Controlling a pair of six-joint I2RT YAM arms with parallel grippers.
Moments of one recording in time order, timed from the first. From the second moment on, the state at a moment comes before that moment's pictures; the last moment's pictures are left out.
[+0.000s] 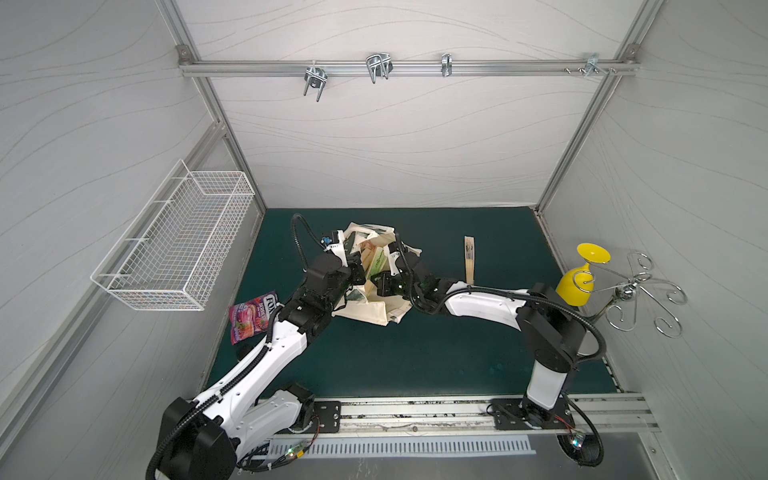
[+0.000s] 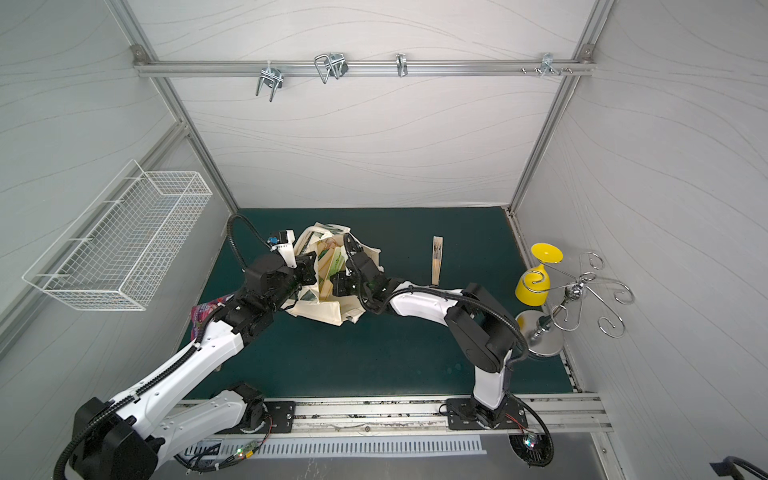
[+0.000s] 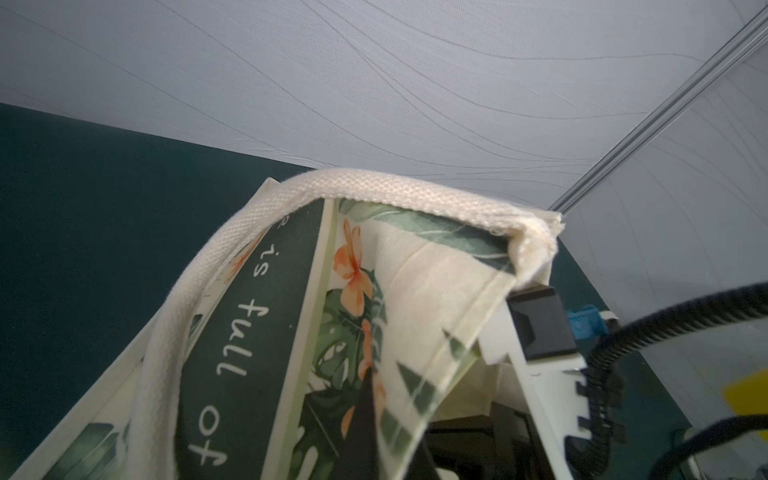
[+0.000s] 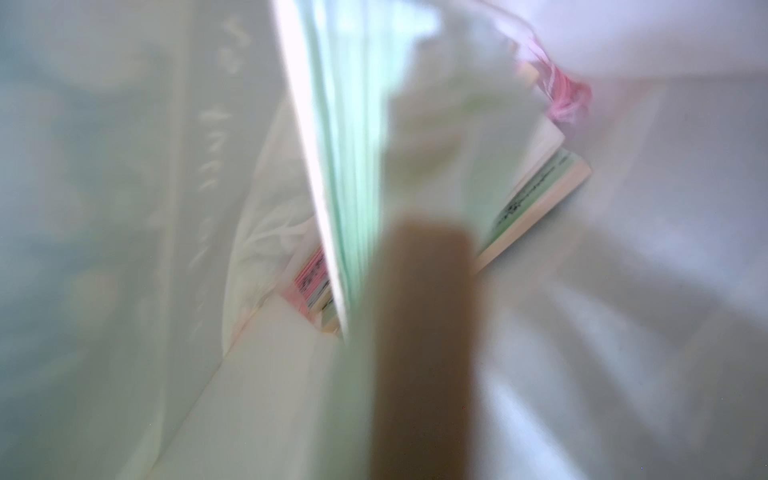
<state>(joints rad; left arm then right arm) -0.44 1.02 0.74 -0.05 -0.15 -0.43 0.95 1.78 1.14 0.17 -0.10 0.64</state>
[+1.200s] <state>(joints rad) -0.44 1.07 0.82 -0.21 -0.23 -0.38 0.77 1.09 1.03 -0.35 -0.15 0.40</state>
